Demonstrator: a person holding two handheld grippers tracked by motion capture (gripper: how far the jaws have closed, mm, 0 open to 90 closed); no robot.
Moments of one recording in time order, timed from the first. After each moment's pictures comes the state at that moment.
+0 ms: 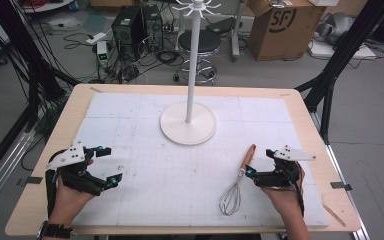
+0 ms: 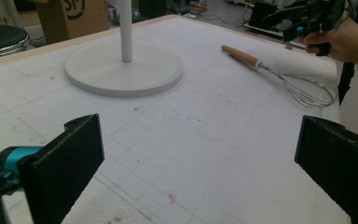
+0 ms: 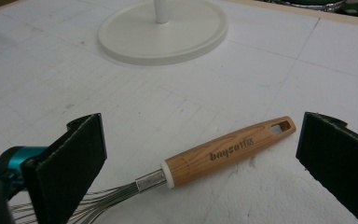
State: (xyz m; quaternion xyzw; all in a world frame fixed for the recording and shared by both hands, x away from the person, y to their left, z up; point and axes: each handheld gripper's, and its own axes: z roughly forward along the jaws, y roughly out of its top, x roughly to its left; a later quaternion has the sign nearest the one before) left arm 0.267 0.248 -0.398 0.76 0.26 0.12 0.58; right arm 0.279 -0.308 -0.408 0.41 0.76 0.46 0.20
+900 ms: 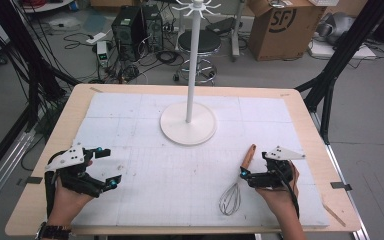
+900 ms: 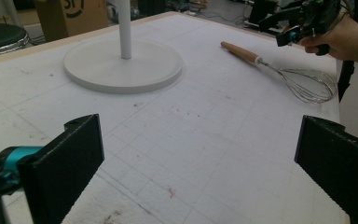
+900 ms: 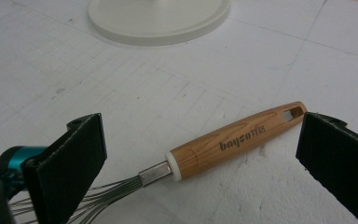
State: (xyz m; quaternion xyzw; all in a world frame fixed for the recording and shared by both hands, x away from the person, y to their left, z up) left arm 0.264 0.251 -0.399 0.76 0.25 0.12 0.58; right arm 0.280 -0.293 -0.414 0.43 0.77 0.42 0.20
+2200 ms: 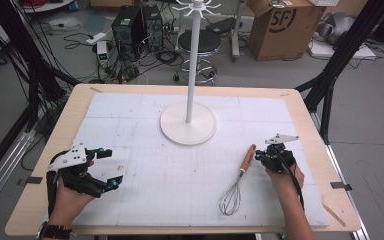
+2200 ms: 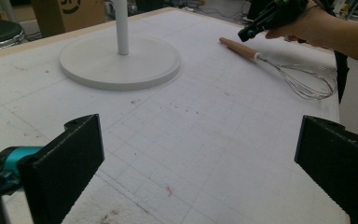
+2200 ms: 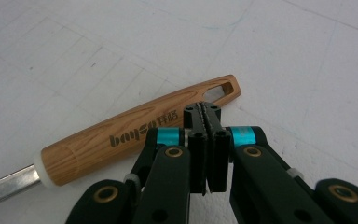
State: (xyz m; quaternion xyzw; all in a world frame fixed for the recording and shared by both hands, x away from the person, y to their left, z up) left arm 0.266 0.248 -0.401 0.77 0.25 0.11 0.58; right arm 0.334 -0.315 -0.424 0.45 0.81 0.31 0.20
